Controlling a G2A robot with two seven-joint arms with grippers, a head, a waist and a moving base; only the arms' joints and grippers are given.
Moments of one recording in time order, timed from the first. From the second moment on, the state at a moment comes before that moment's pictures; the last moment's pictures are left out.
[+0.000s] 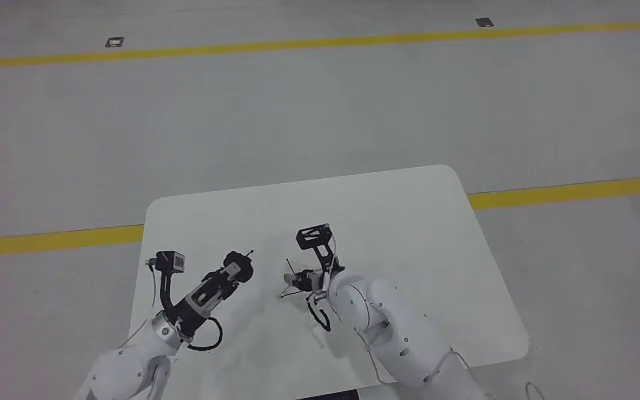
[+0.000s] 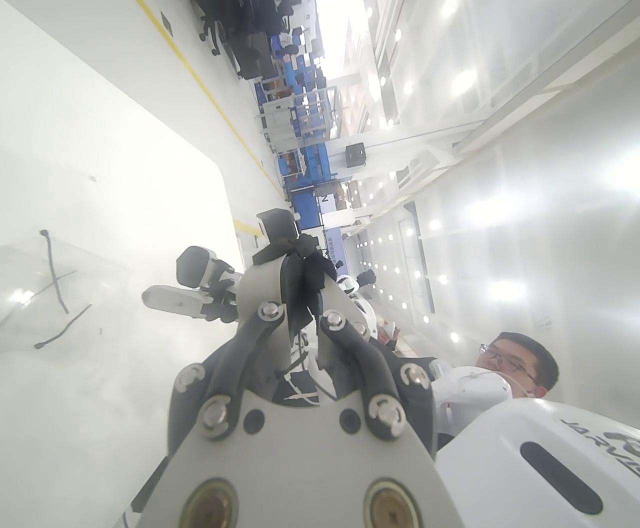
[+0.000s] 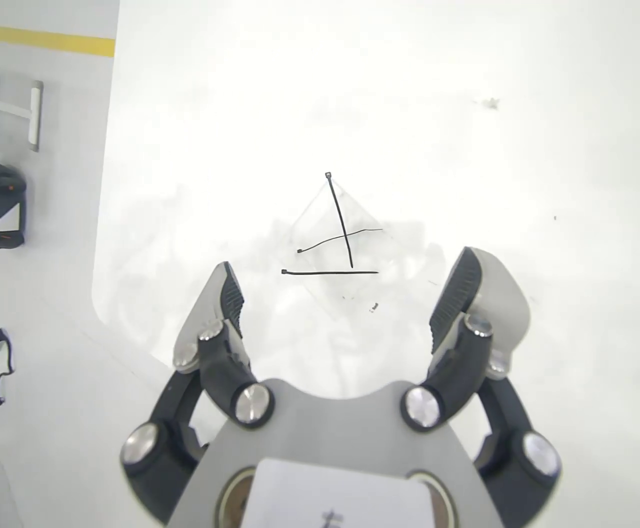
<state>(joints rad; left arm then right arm) 1.83 -1.16 -1.48 -1.90 -0.24 -0.33 -0.58 -1.43 -1.39 0.98 -1.80 -1.16 0.34 0.96</state>
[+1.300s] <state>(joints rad) 1.90 -1.14 -1.61 -1.89 -0.26 -0.34 -0.55 -1.33 -1.46 0.84 -1.71 -1.32 0.34 1.06</state>
